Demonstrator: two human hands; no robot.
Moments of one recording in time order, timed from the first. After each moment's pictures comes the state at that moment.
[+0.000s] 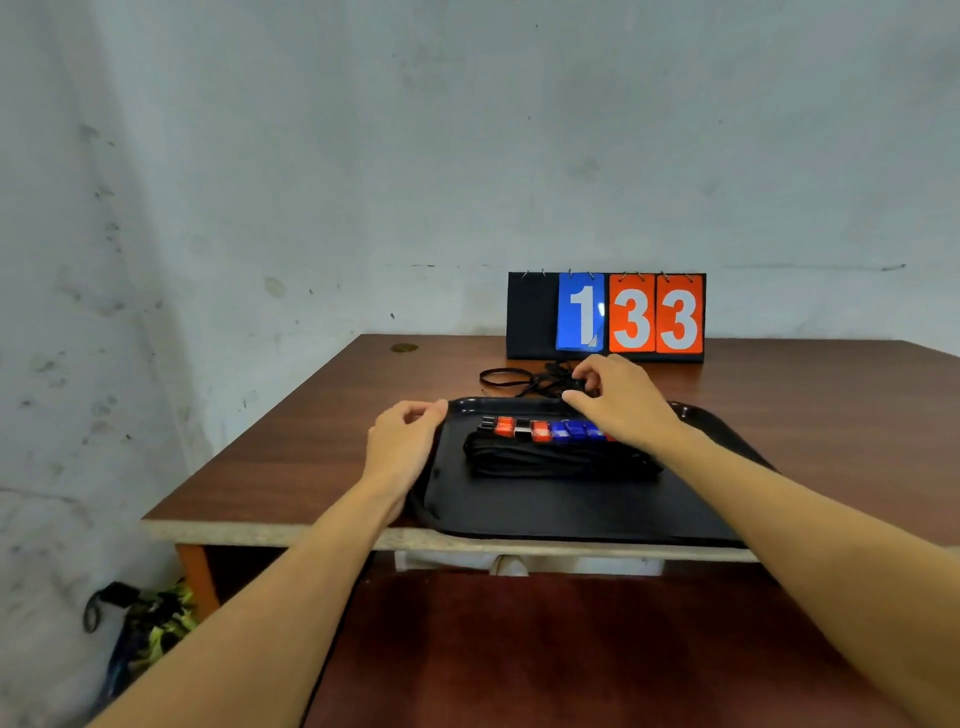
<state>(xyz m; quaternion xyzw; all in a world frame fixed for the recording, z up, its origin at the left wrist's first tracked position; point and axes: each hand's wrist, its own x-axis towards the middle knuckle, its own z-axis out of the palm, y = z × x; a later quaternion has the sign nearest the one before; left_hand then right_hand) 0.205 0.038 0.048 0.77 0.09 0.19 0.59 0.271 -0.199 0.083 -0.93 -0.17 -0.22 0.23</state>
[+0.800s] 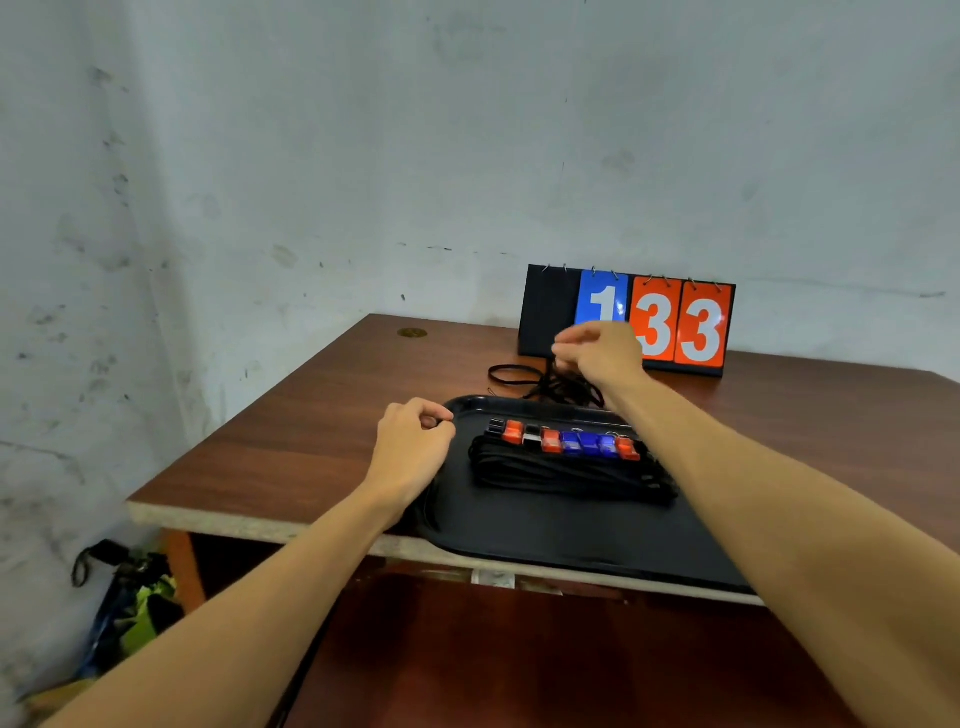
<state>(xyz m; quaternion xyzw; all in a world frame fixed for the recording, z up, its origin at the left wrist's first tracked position) 0.219 0.041 0.041 0.82 0.08 0.21 0.52 0.311 -0.151 0.120 -0.82 -0.06 -0.15 0.54</state>
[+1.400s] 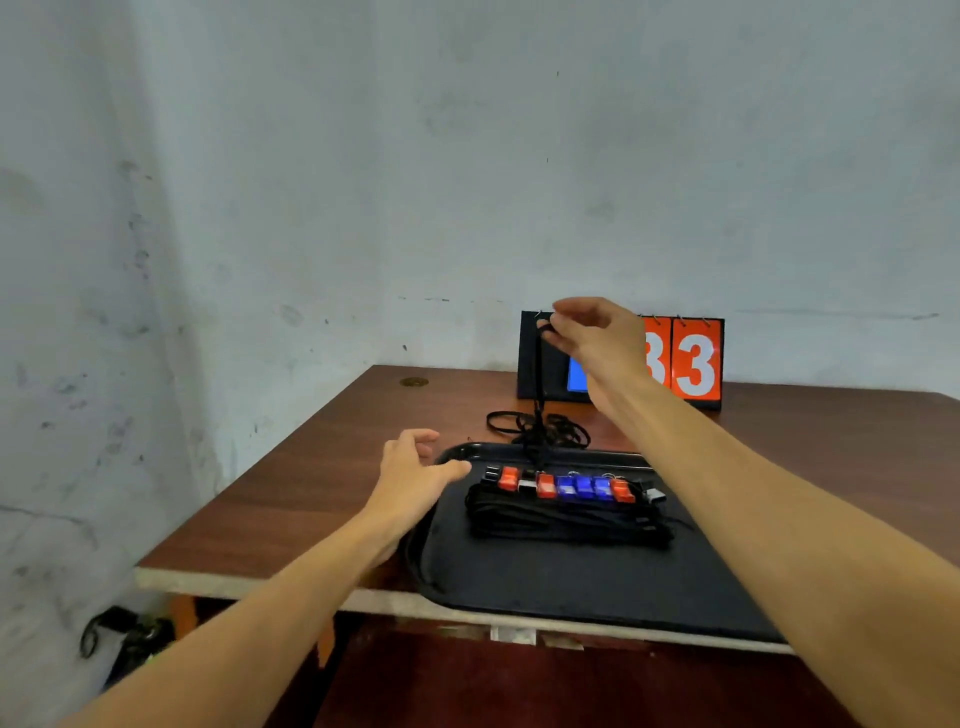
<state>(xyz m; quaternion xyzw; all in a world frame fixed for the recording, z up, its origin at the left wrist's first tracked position) 0.213 0.037 0.067 0.82 0.07 0.16 0.55 0.282 -0.146 0.173 -0.60 -0.15 -0.18 0.76</state>
